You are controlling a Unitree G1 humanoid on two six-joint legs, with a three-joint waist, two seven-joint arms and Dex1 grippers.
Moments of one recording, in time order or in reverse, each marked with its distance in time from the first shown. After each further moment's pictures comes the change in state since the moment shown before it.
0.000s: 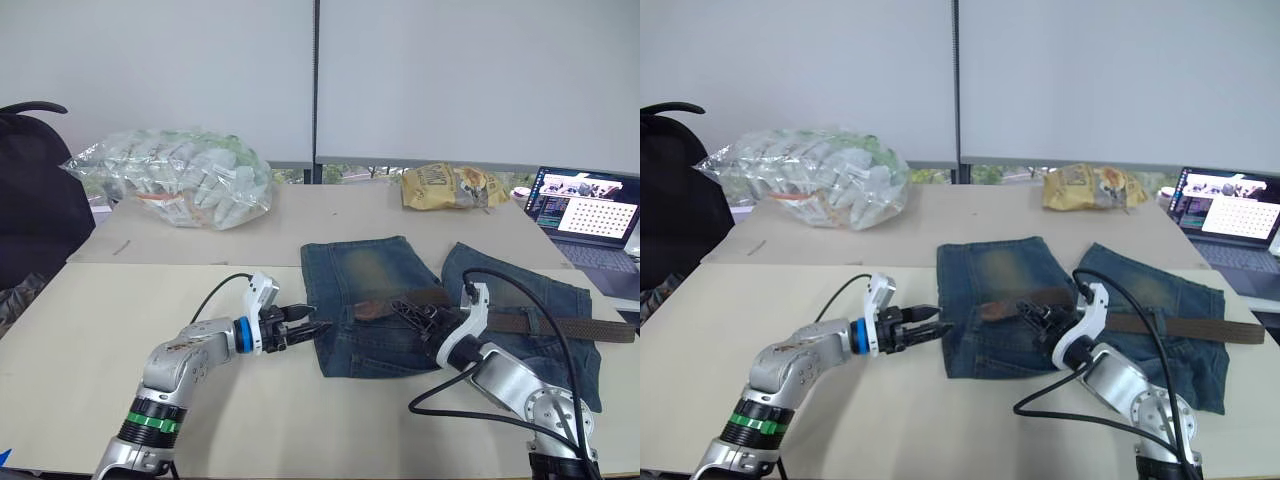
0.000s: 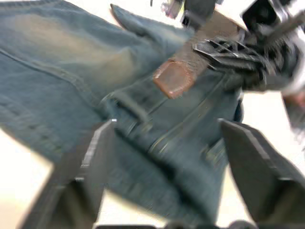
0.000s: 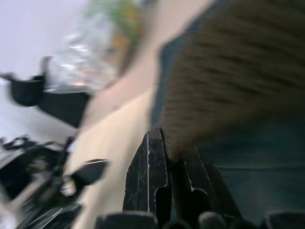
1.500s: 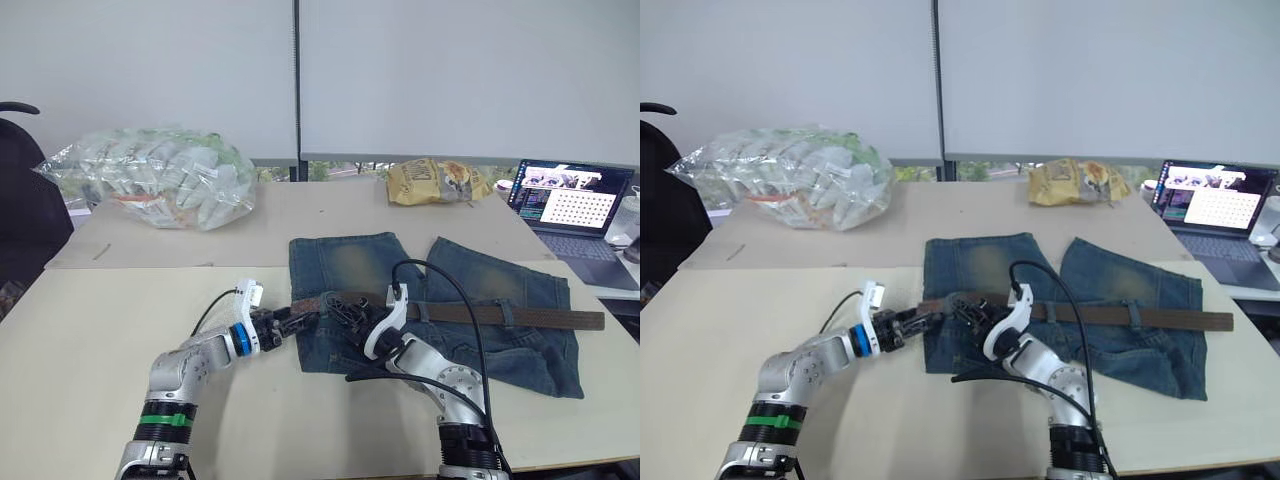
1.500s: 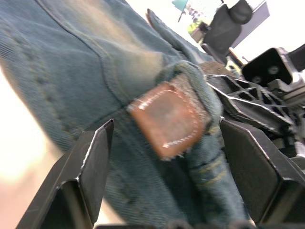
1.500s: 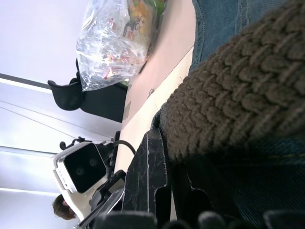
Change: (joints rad) left arm -0.007 -0.178 0.204 0.144 -0.116 0.191 0.157; right arm -0.173 0.406 0.040 0.210 -0.183 0.027 0.102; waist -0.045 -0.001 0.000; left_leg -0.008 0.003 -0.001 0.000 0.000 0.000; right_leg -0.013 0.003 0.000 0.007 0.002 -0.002
